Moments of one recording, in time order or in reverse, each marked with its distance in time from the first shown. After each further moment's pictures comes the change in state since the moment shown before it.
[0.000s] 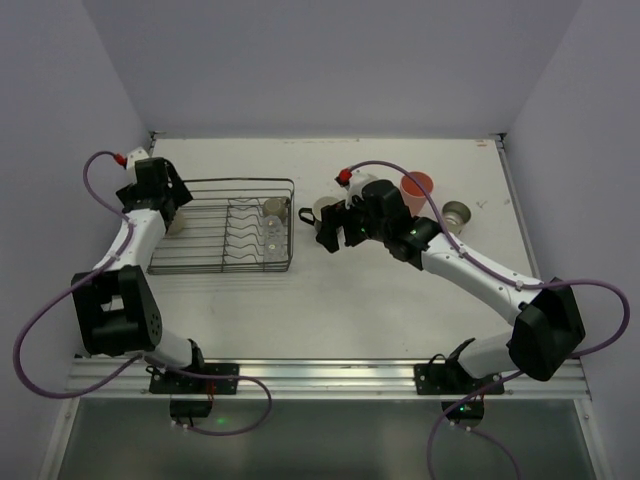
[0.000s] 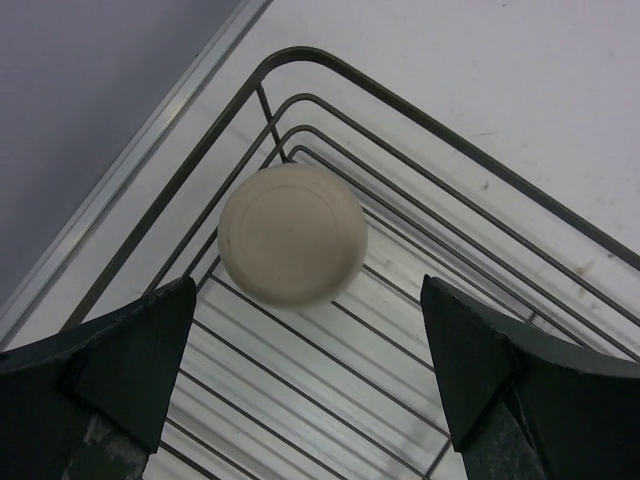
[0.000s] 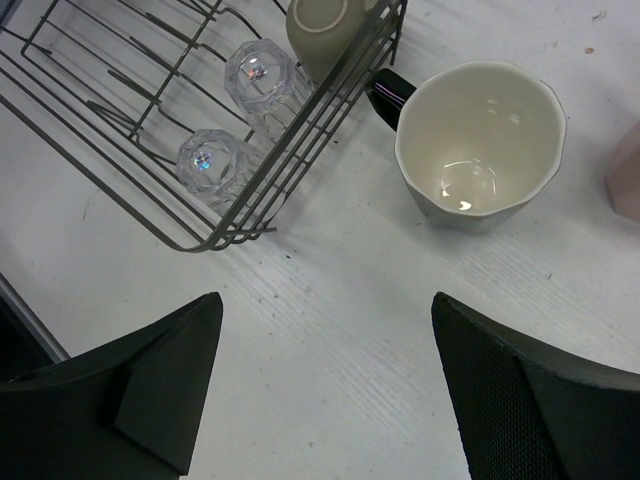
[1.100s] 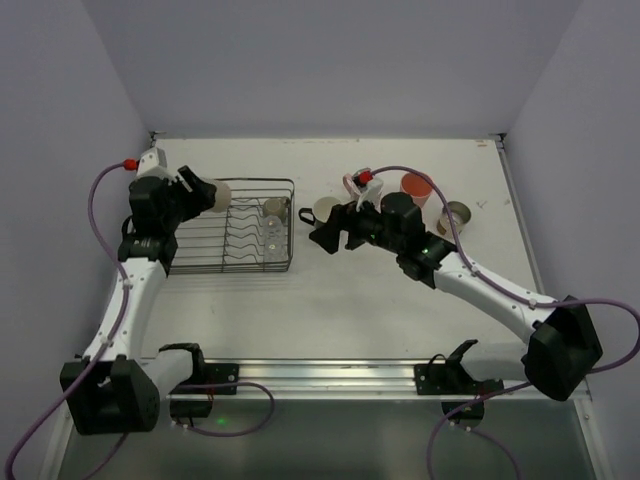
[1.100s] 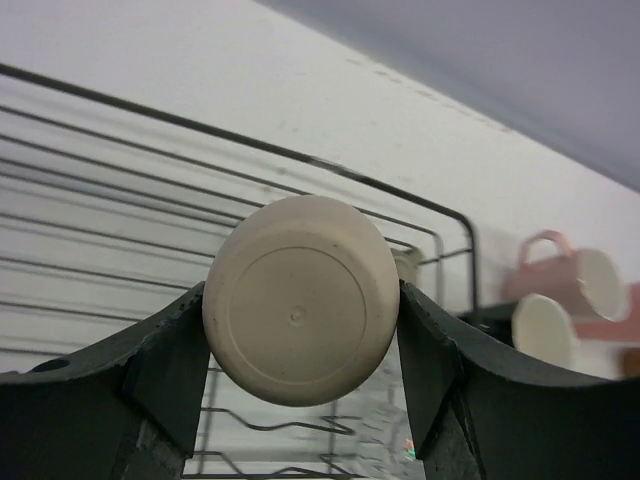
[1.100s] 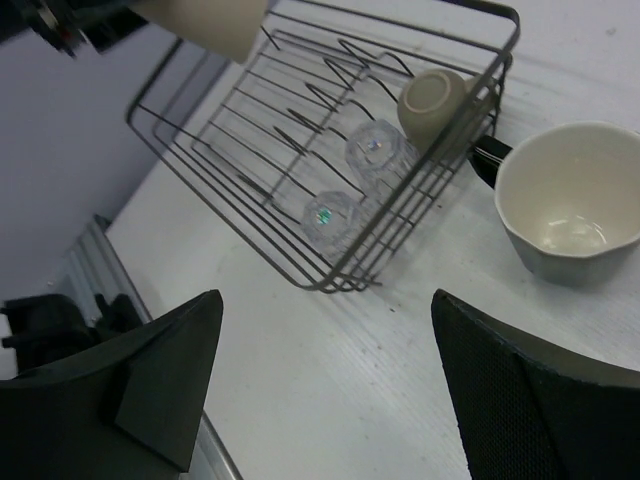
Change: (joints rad) left arm -0.086 -0.336 -0.154 0.093 0.415 -0.086; right arm -0.001 -0.107 -0.158 0.267 -0.105 0.173
